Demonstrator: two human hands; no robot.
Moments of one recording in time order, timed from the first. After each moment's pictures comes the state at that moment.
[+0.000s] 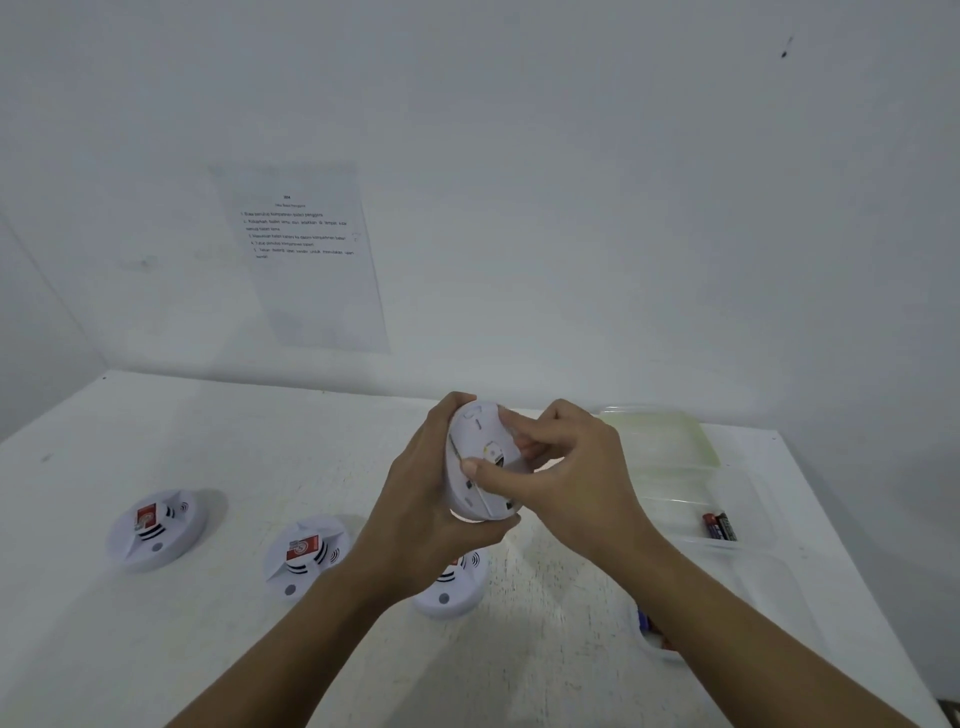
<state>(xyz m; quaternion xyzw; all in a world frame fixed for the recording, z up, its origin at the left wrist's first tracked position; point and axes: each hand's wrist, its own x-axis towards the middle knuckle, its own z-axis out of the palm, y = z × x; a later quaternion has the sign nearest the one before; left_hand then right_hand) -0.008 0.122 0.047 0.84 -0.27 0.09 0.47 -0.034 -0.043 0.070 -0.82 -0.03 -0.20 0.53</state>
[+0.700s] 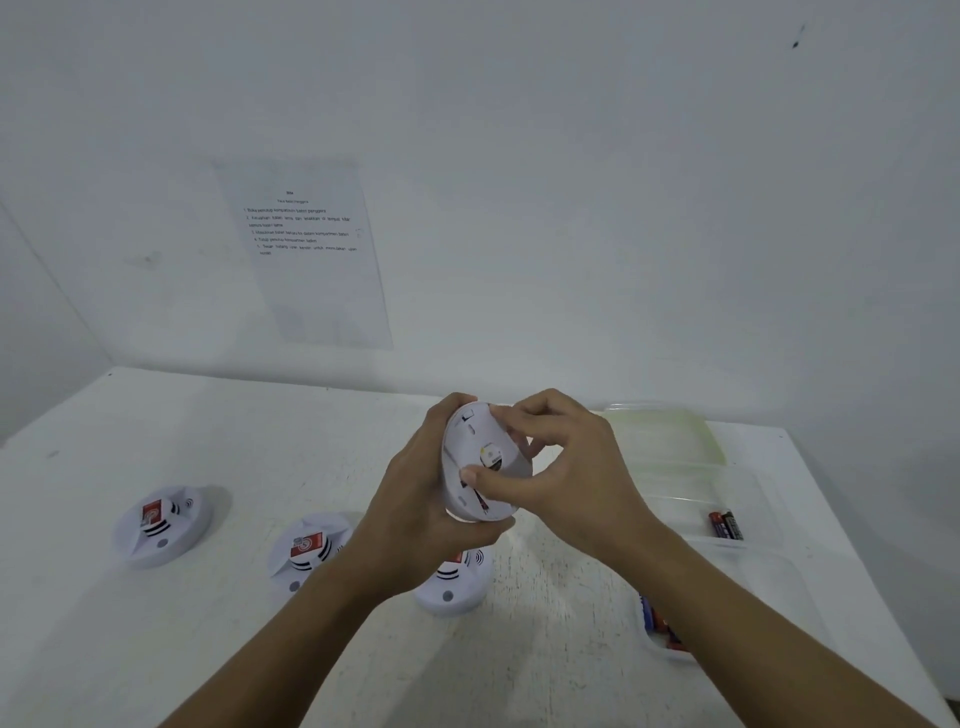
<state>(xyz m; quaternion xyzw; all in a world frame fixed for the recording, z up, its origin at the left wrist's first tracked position) -0.003 0.129 0.046 0.84 -0.26 0.05 0.47 -0.031 -0.044 0.075 -0.86 -0.09 -0.17 0.48</state>
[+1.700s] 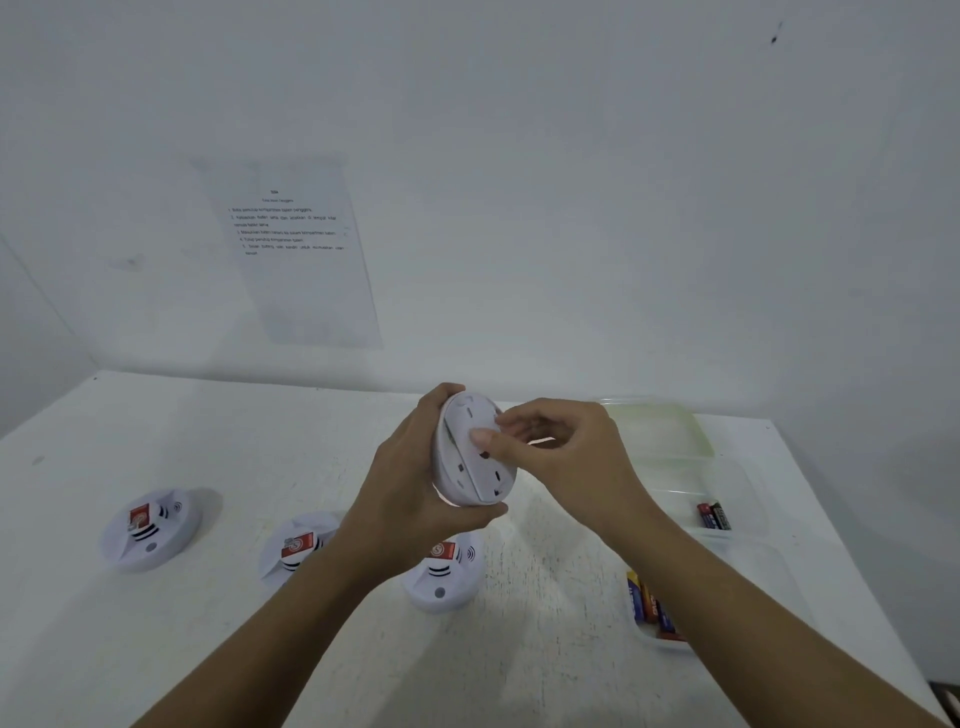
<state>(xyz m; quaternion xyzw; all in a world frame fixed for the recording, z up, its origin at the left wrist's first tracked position) 0.007 0.128 0.050 0.84 -0.31 0.10 0.44 -0.024 -0.055 0.071 -0.79 -0.01 -0.13 0.60</state>
